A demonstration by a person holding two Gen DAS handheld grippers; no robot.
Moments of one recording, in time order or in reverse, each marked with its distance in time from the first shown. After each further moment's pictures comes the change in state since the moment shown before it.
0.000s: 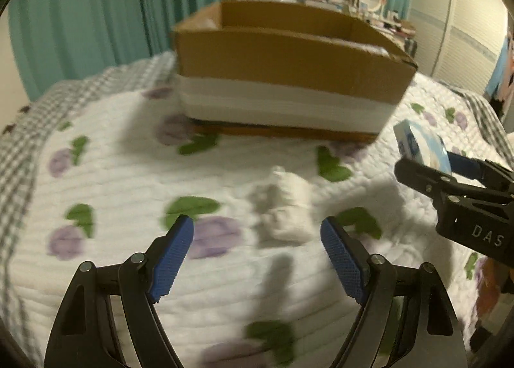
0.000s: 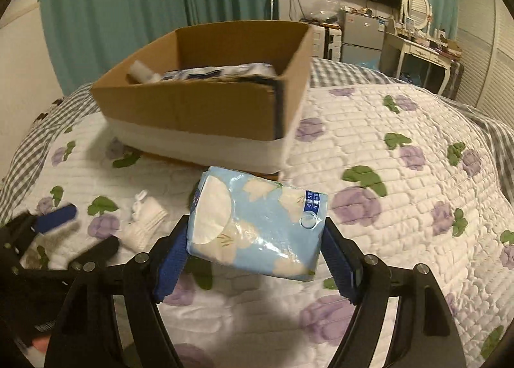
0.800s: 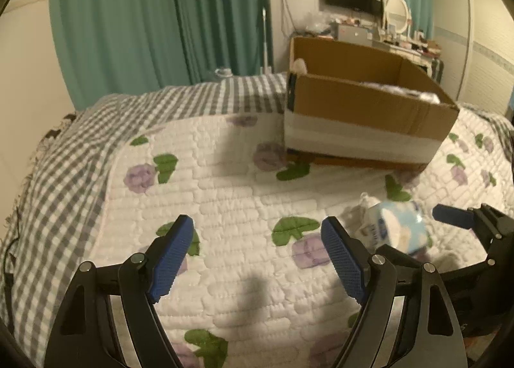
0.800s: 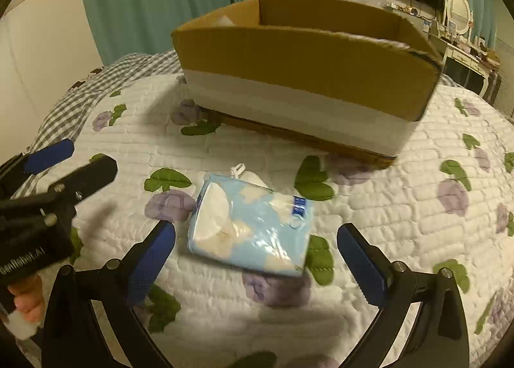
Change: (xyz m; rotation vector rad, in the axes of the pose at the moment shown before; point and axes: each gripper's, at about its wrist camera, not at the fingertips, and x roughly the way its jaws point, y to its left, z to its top) left arm -0.038 0.059 0.001 -0.038 -0.111 0.133; right arm 0.023 0.085 -0.018 -0.102 0.063 0.151
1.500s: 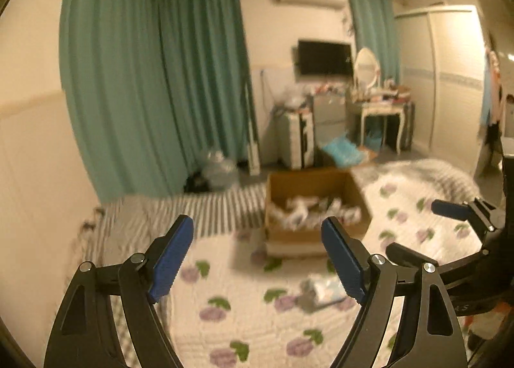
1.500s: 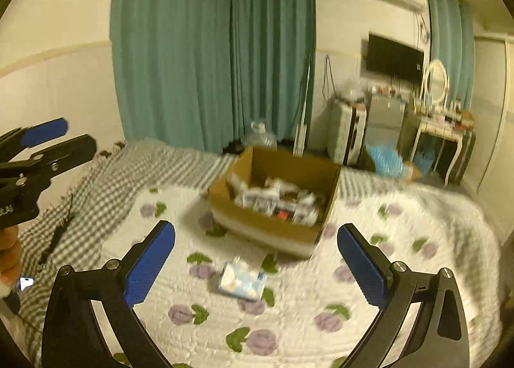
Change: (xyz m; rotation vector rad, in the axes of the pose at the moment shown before) left arm -0.203 0.003 0.102 0.097 -0.320 -0.057; right arm -0.215 0.016 0.037 -0.056 -0.323 -0.067
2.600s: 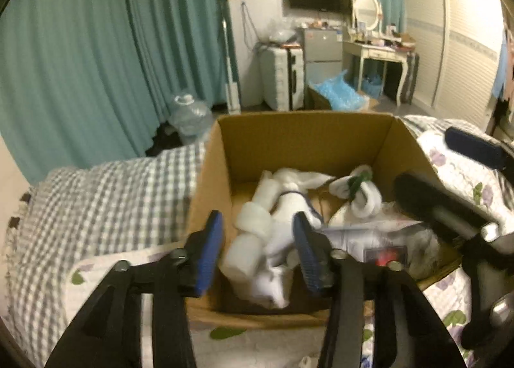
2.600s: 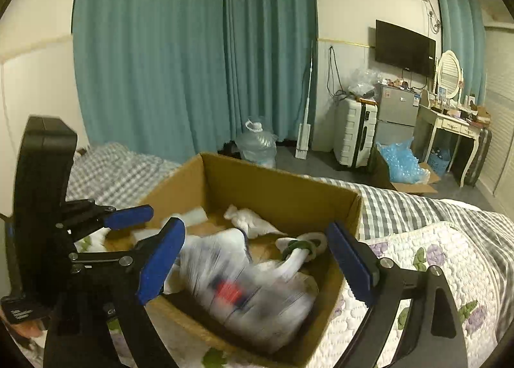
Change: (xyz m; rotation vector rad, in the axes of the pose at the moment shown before) left arm 0.275 -0.056 -0.038 0.005 0.303 -0.060; right arm 0.203 -0.080 0.049 0.002 -0.034 0.034
